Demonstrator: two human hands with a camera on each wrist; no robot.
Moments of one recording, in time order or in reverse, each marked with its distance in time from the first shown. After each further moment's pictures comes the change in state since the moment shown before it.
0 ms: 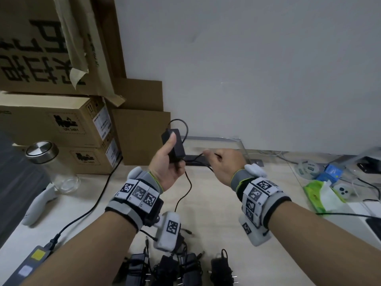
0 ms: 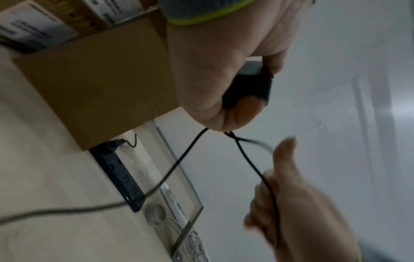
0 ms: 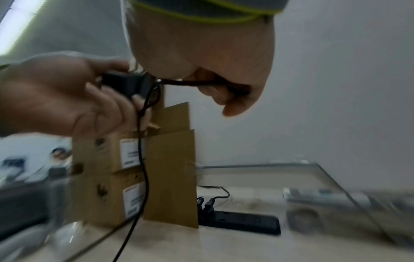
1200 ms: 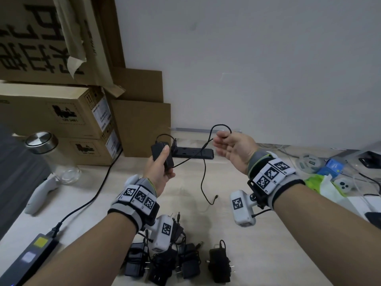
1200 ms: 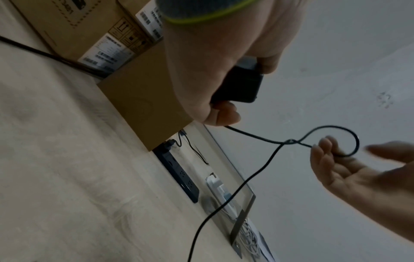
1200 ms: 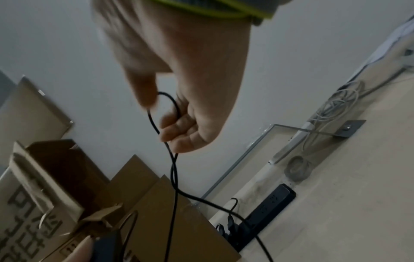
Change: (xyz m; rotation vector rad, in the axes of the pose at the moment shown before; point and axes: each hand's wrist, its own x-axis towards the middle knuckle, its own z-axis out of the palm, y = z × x) left_hand 0.011 -0.038 -0.036 0.073 0.311 0.077; right_hand 0.016 0.006 -0.024 1.255 -0.120 0.436
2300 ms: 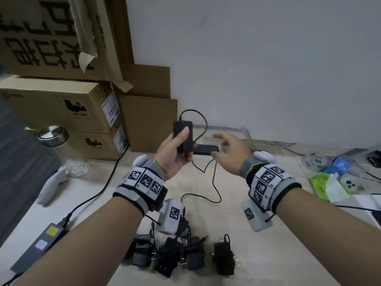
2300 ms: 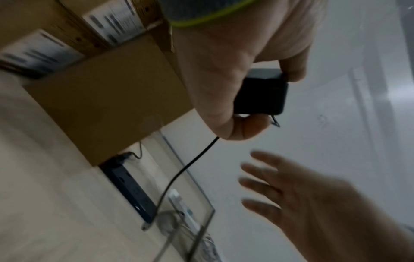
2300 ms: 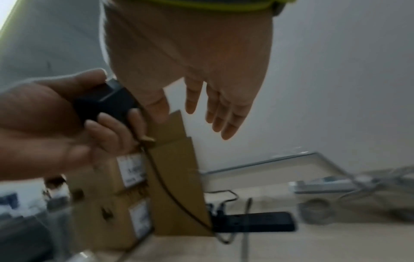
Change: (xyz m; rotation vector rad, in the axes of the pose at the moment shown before) left_hand -0.024 0.034 0.018 -0.035 -0.387 0.012; right_hand -0.016 0.027 0.008 -1.153 0.003 -0.371
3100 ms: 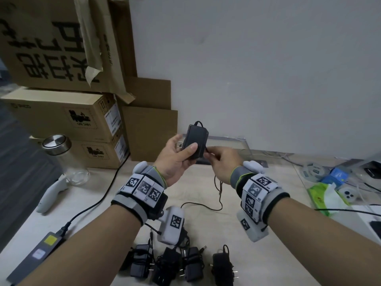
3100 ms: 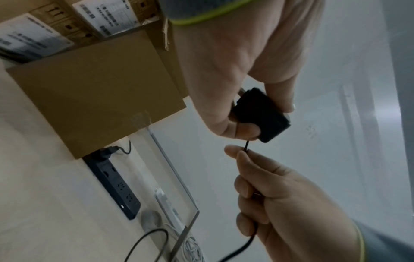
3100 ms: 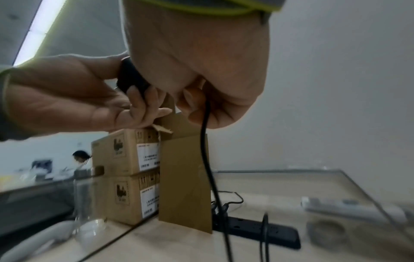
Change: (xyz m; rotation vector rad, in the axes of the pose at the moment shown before) left_hand -0.011 0.008 0.015 -0.024 -0.082 0.127; right_hand -0.002 -0.022 0.009 0.117 0.011 0.007
